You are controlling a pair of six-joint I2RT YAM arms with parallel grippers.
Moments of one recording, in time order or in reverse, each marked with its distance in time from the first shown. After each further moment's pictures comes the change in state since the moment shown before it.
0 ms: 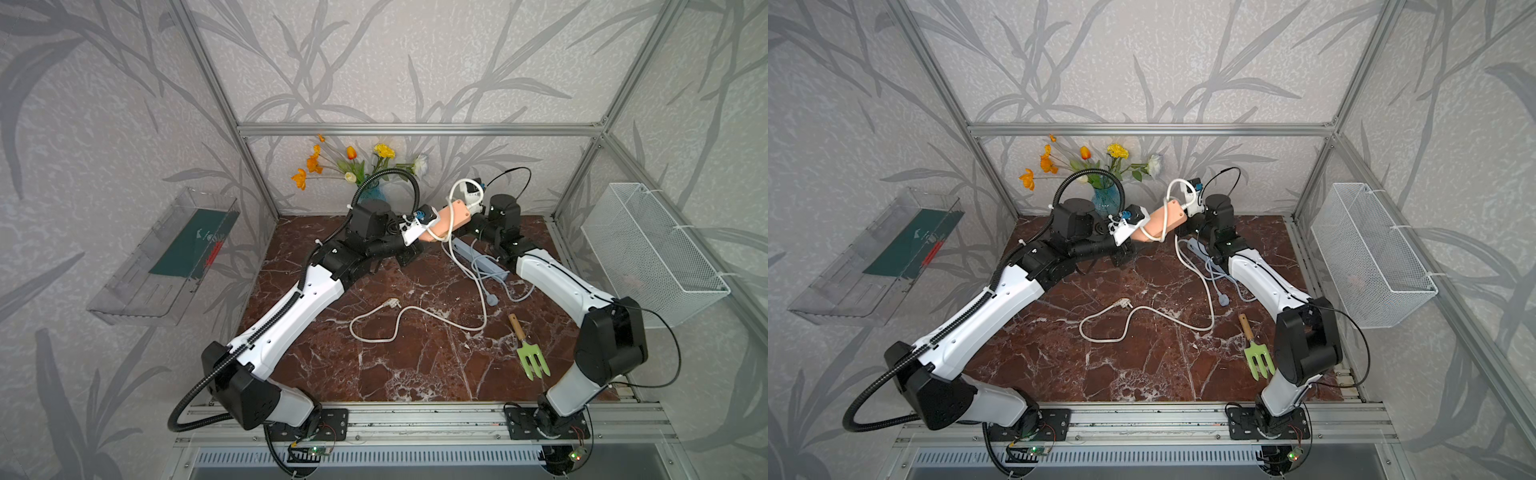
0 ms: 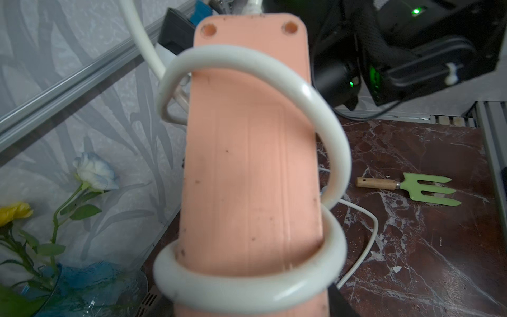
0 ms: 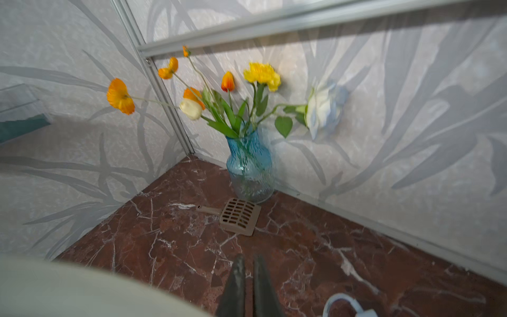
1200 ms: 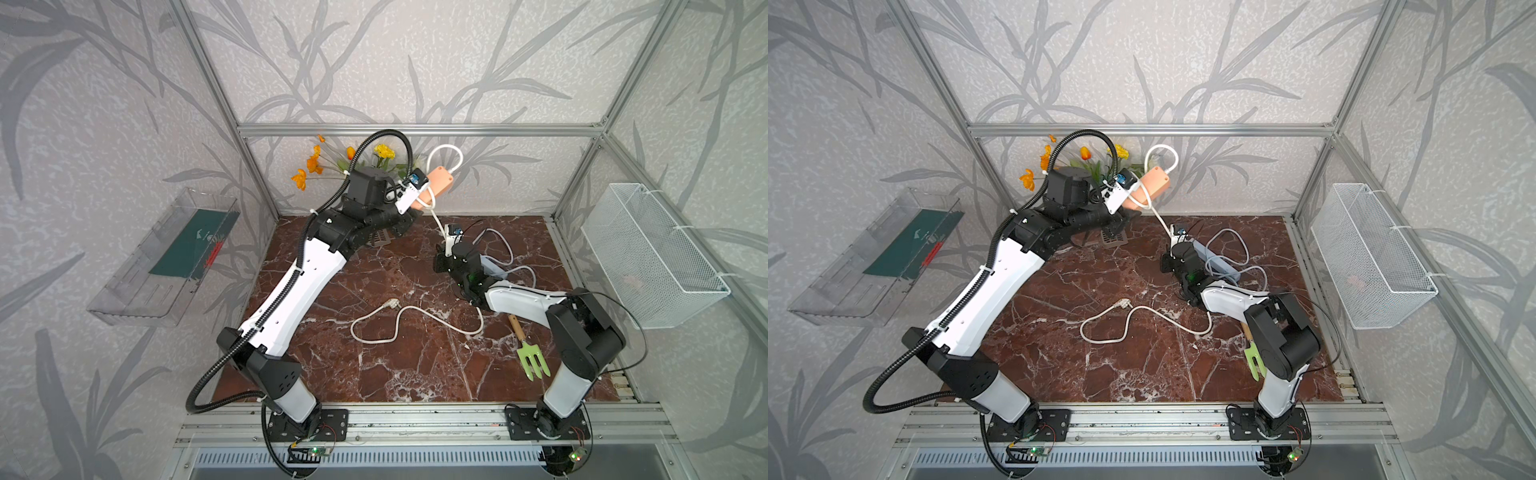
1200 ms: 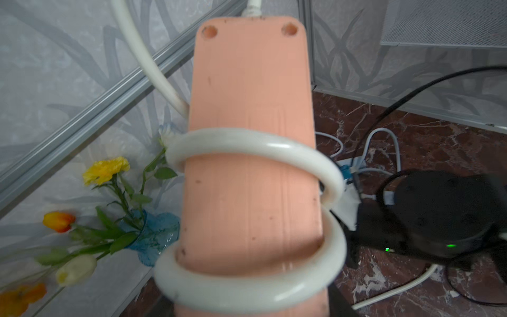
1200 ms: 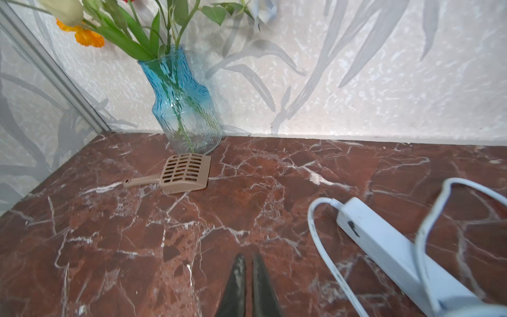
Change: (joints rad) left arm 0.096 0.150 0.389 -0.309 -0.192 -0.005; right arm 0.205 0.009 -0.365 0.285 0.546 0.078
